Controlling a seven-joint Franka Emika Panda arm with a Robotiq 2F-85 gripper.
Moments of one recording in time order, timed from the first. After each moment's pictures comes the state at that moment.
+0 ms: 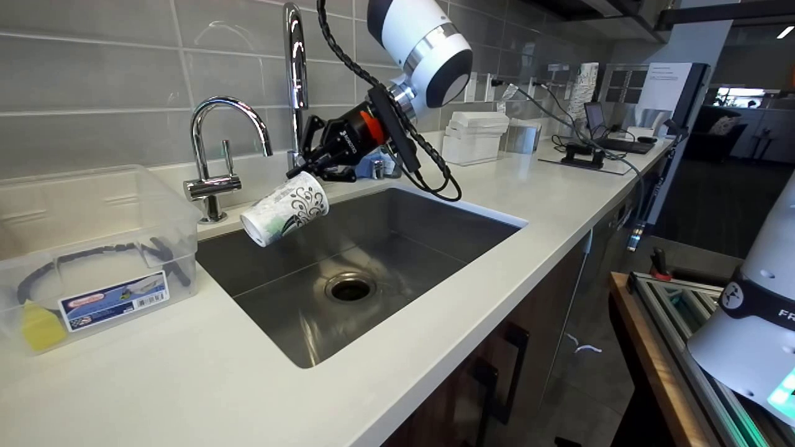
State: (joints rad) arm -0.61 0.35 0.60 -2.06 1.50 2.58 -0.55
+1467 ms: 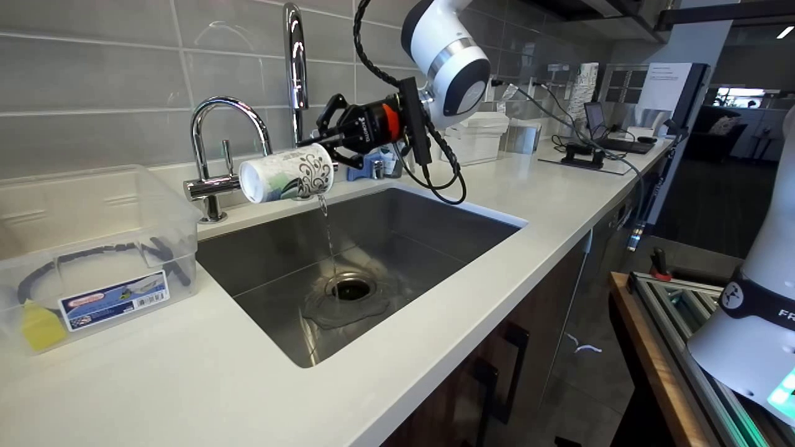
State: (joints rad) arm -0.17 0.28 -0.04 -2.10 1.76 2.04 -0.65
